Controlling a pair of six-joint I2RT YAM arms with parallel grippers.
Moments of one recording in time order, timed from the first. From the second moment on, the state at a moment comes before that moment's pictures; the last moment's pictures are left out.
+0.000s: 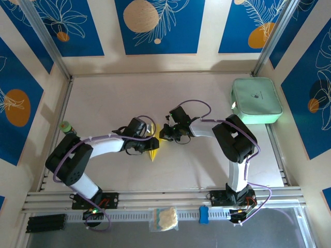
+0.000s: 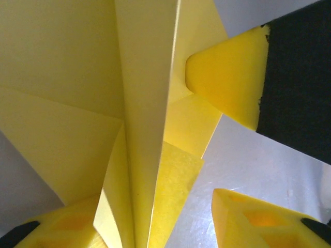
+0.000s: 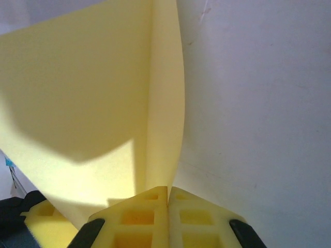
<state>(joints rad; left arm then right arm) -0.64 1.59 0.74 -0.15 0.36 -0.71 0.63 1.90 1.03 -0.11 -0.50 0.79</state>
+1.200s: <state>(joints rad) -0.69 1.65 0.89 -0.37 0.14 -0.65 0.63 1.90 1.04 -0.13 -0.50 0.79</state>
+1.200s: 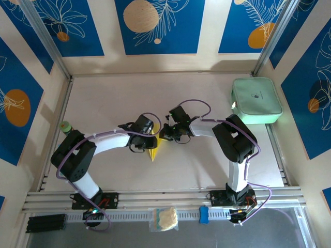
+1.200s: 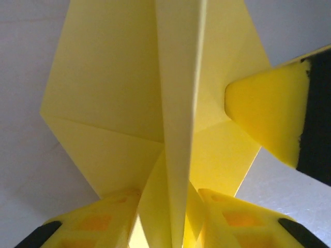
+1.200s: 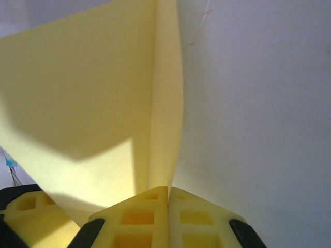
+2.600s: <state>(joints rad) -0.70 1.68 0.95 -0.42 0.14 -0.64 0.60 1.87 1.04 -0.14 -0.49 0.78</state>
